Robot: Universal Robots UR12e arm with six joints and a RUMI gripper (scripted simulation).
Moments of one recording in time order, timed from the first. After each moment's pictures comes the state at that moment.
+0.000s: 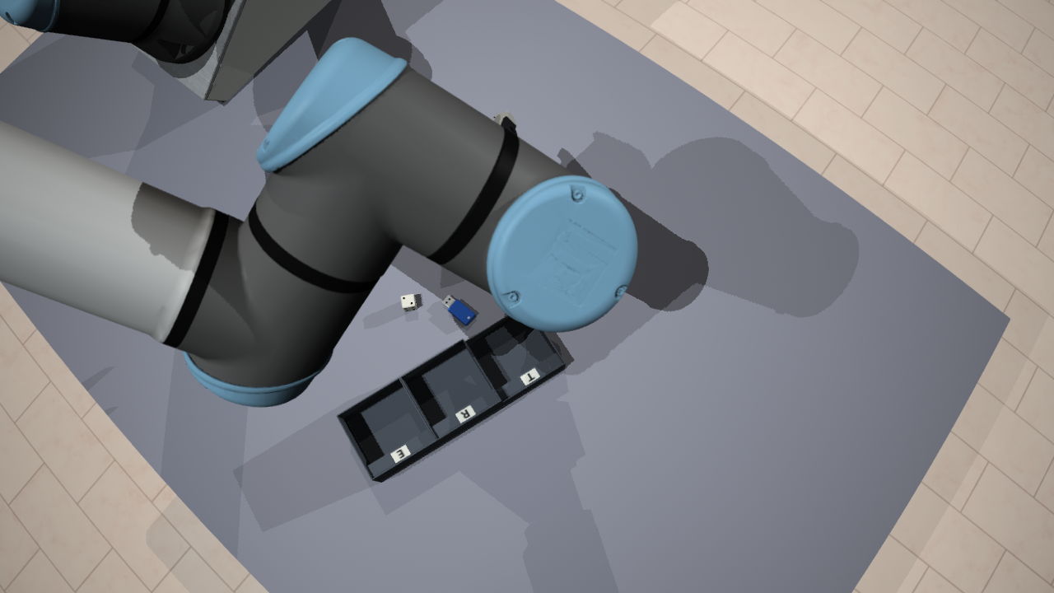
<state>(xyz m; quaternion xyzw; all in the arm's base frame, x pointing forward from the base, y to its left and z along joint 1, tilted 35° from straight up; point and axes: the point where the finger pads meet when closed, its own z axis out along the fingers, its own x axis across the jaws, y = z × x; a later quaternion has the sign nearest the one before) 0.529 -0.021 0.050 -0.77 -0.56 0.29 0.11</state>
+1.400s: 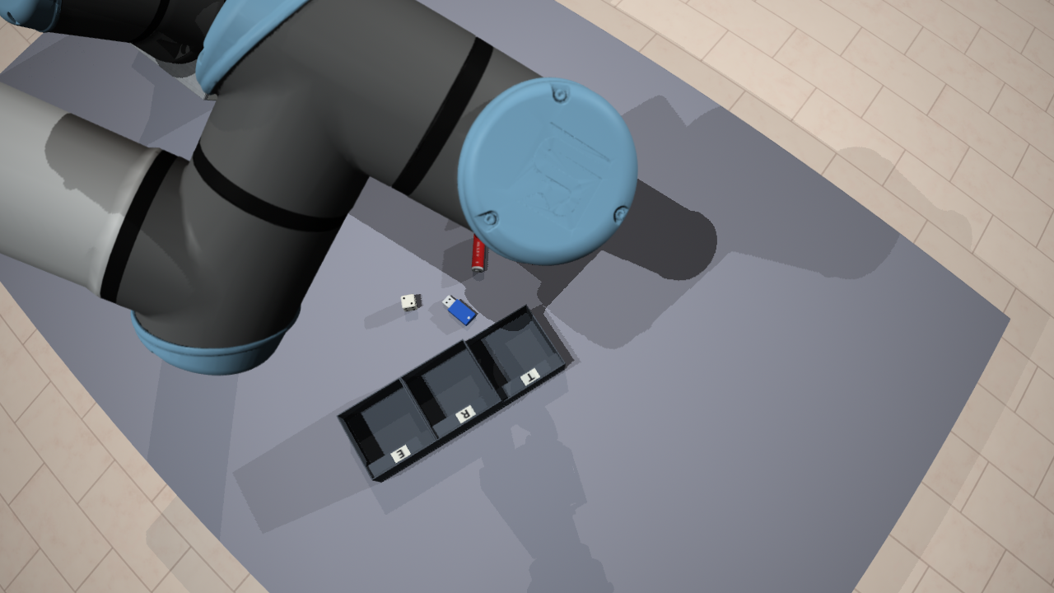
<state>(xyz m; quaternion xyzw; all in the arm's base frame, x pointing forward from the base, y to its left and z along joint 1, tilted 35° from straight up) 0.534 0.016 0.092 -0.84 -0.45 0.29 0.03</state>
